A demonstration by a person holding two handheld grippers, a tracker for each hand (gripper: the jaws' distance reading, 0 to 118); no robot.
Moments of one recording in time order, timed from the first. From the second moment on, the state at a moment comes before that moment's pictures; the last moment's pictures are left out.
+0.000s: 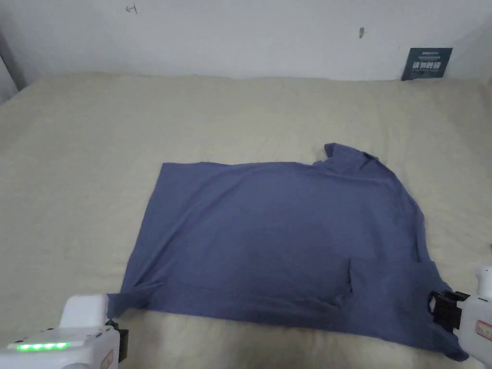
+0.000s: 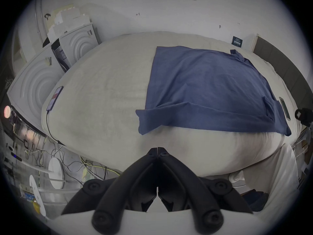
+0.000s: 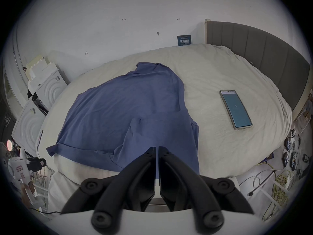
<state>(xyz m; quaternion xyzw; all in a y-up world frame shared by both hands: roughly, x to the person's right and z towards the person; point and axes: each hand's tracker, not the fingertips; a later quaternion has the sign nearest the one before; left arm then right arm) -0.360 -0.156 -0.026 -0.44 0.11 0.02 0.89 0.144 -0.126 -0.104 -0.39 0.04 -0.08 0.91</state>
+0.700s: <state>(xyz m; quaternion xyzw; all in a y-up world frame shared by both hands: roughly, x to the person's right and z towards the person) -0.403 -0.169 -0.085 -0.44 0.11 0.01 0.89 0.128 -0.123 -0.108 -0.42 0.04 -0.07 0.91</state>
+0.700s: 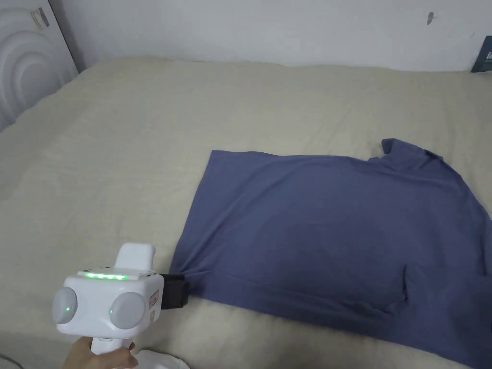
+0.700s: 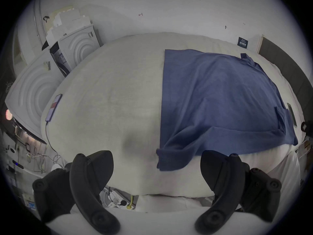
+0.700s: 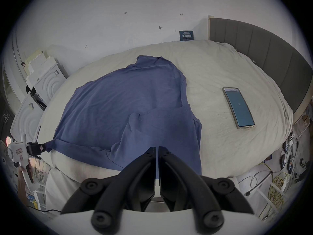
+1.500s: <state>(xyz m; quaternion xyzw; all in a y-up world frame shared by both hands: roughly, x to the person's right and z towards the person) -0.394 -0.181 -0.101 -0.46 0.08 0.01 0.88 0.145 -0.128 -0.108 -0.43 0.03 -0.07 0.90</state>
